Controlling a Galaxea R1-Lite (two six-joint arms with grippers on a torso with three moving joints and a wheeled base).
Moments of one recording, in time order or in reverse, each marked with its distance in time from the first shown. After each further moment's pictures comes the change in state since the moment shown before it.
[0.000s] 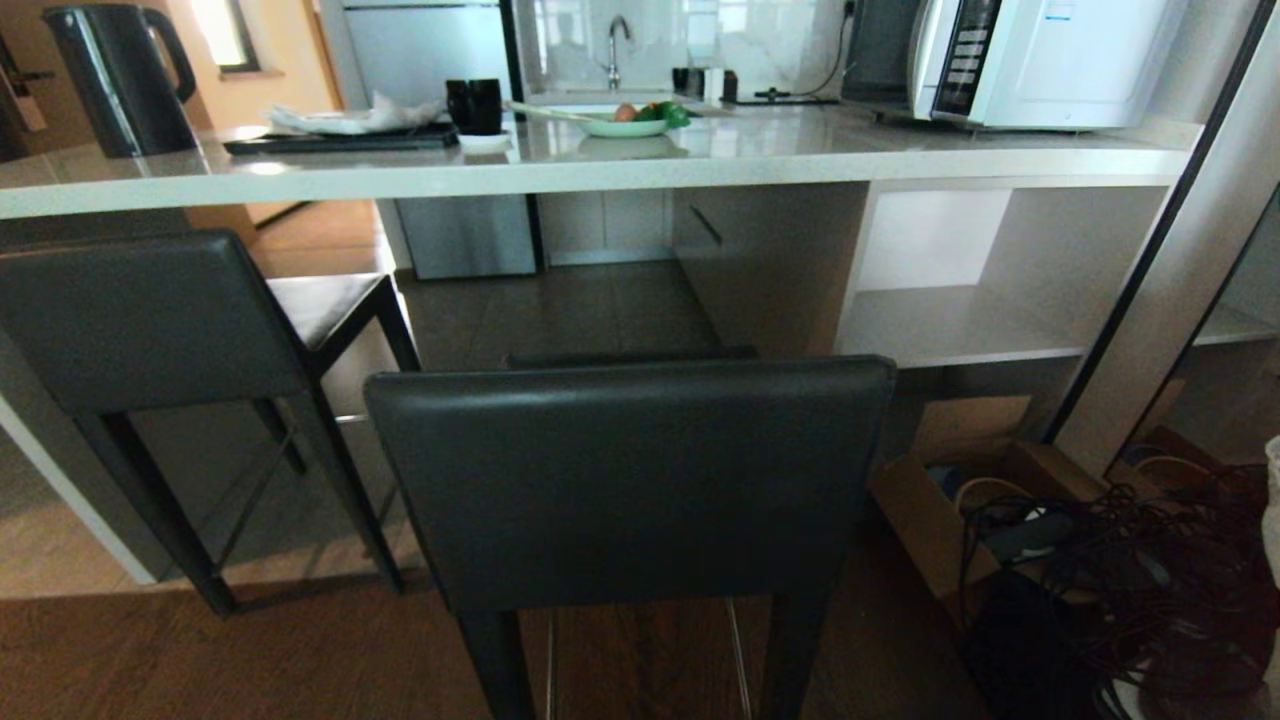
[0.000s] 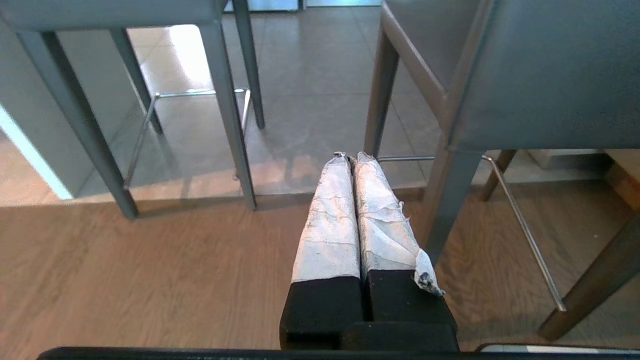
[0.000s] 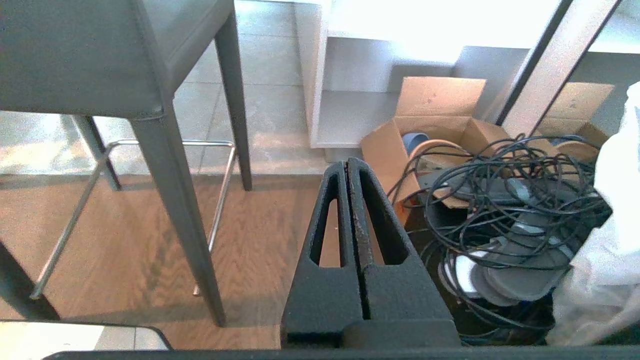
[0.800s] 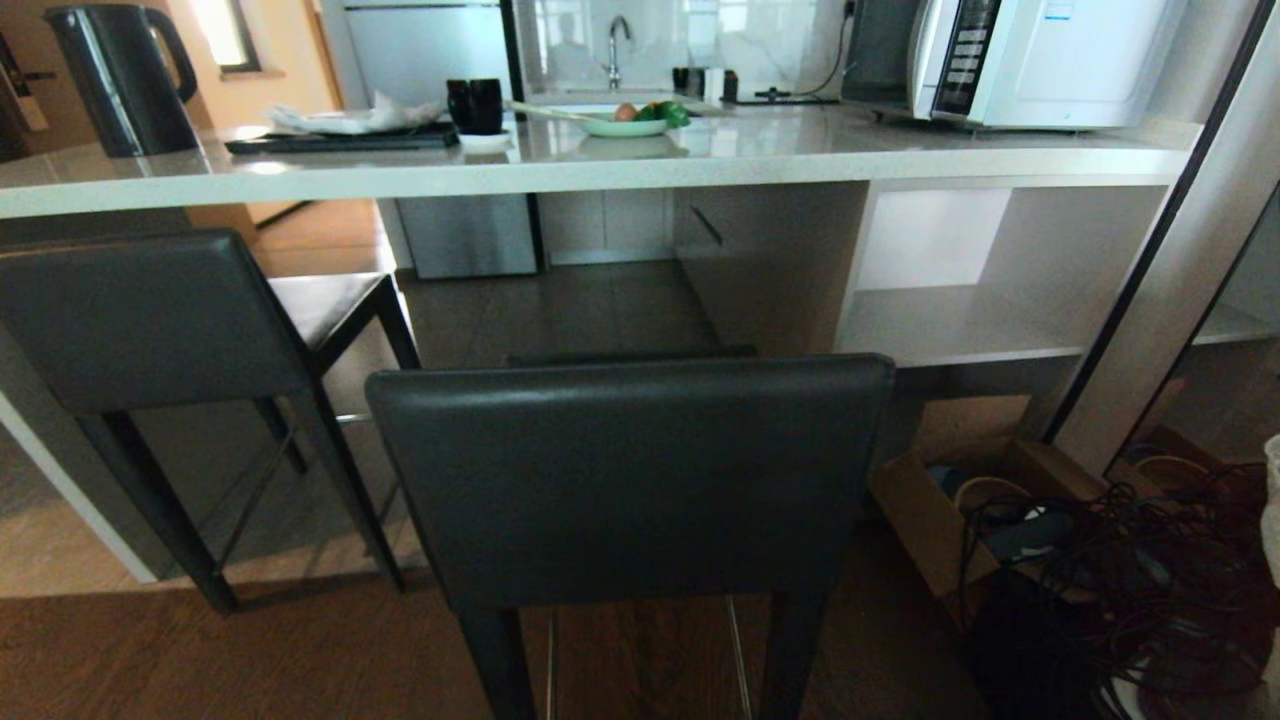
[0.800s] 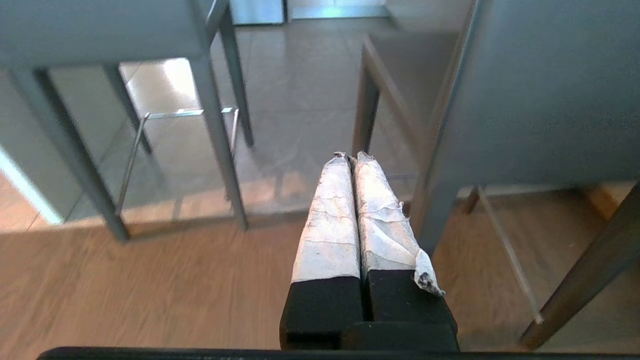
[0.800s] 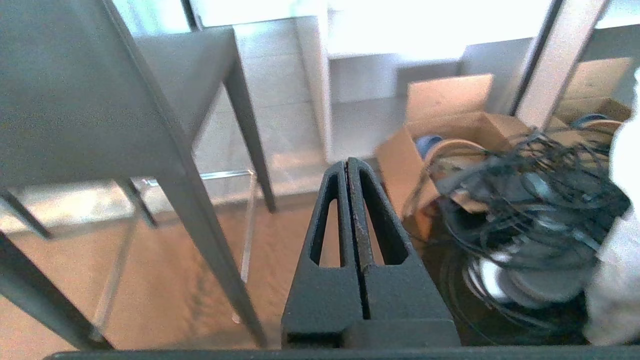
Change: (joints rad) left arm -0.012 0.213 -0.152 -0.081 -0.034 0.000; right arm -0.001 0.183 -0.130 -0.068 -0.031 0.148
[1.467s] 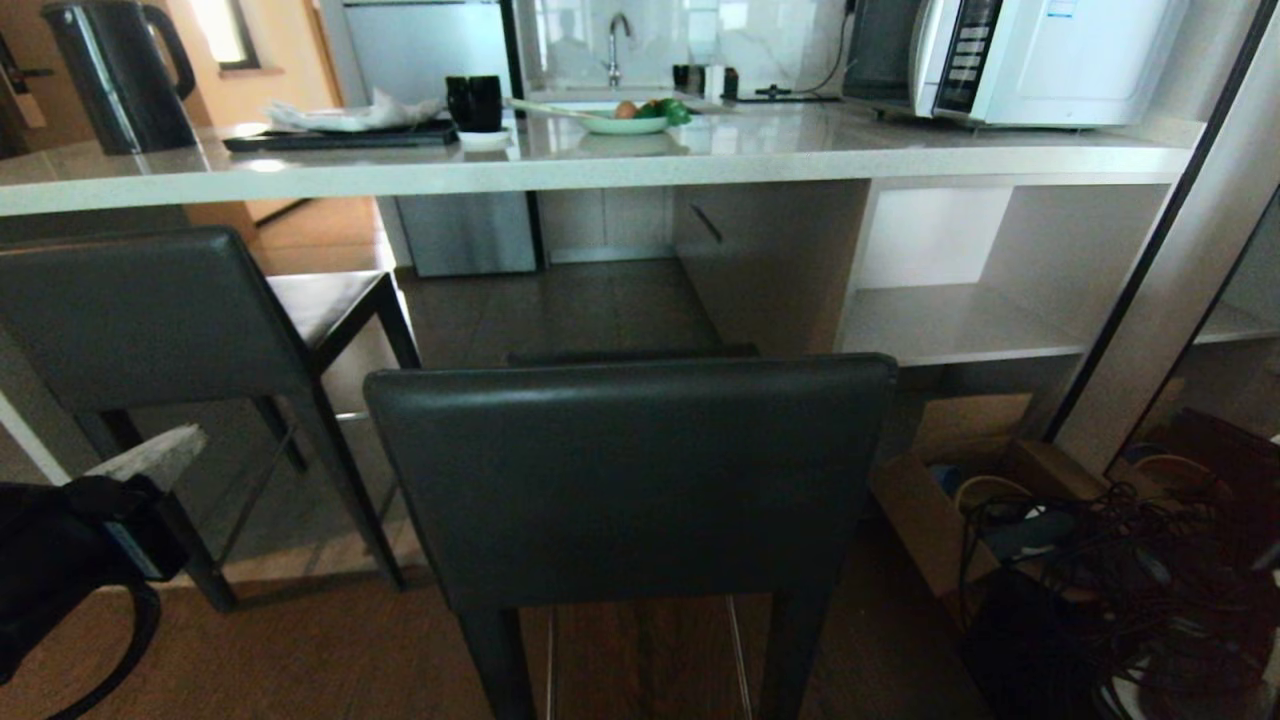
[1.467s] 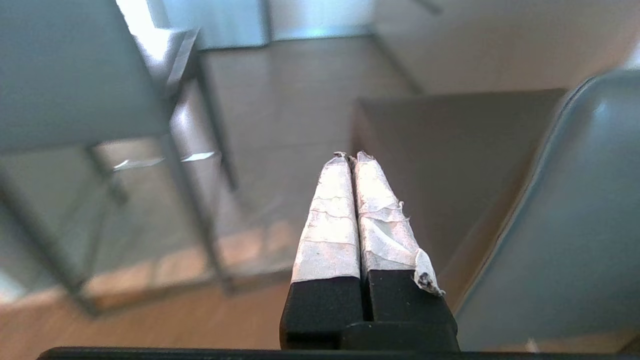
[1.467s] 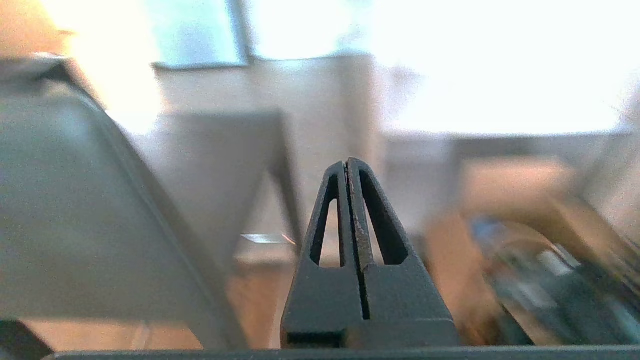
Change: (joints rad) left arm -0.046 0.945 -0.085 -0.886 -0.008 -0.004; right arm 0.136 0.895 -0.146 -0.824 0.011 -0.014
